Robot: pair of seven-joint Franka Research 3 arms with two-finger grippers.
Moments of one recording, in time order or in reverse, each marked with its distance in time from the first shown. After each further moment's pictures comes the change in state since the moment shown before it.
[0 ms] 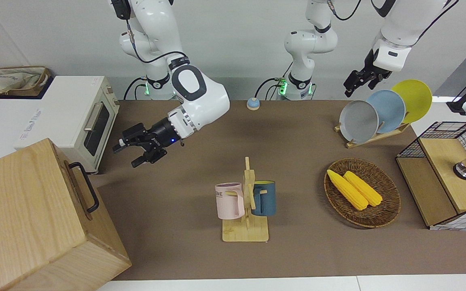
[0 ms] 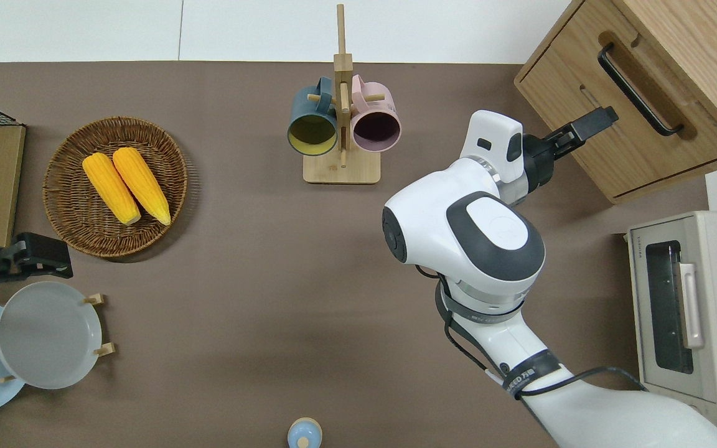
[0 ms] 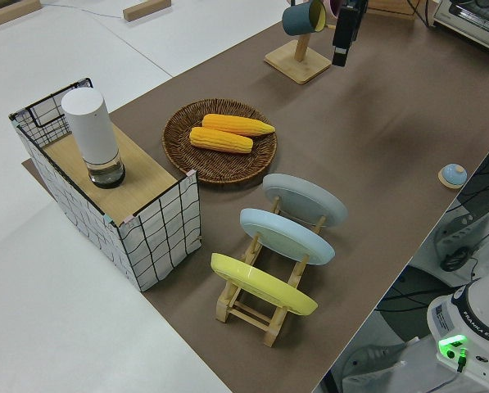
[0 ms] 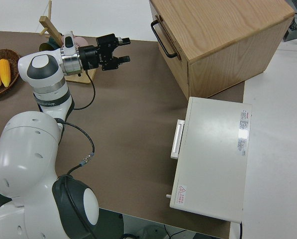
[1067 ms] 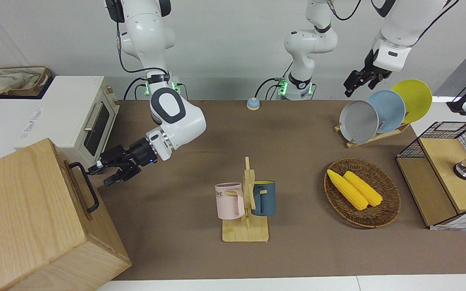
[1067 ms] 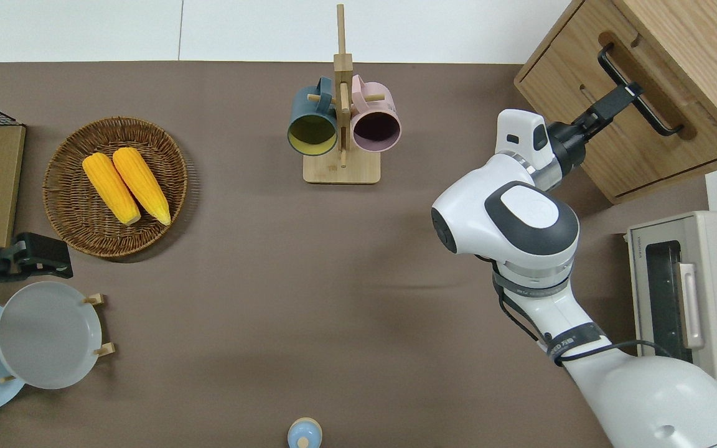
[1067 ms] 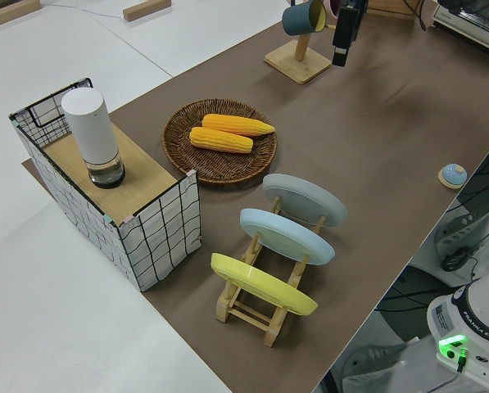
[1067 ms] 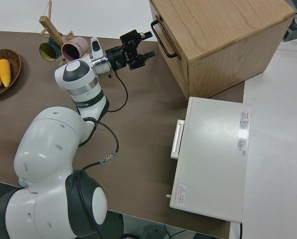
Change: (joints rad) left arm 0.000 0.000 0.000 0.000 0.000 0.000 0.000; right arm -0.004 0.044 -0.161 -0.068 -0.235 0.179 0.001
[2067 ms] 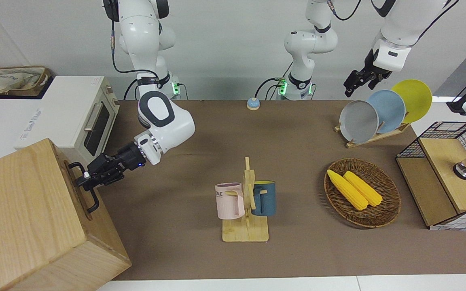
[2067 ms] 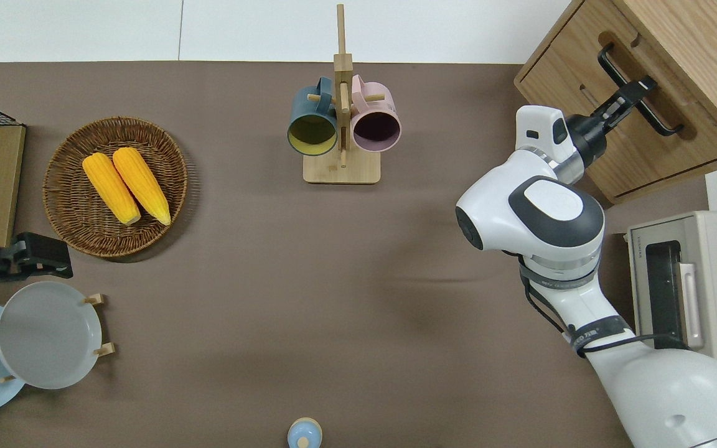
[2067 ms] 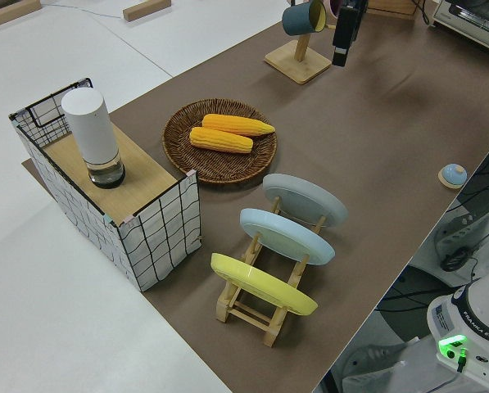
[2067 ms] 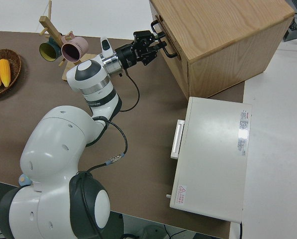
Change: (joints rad) left arm 0.000 0.000 0.000 0.000 0.000 0.000 0.000; right arm -0.001 0.004 -0.070 -0.008 -0.075 0.083 -0.004
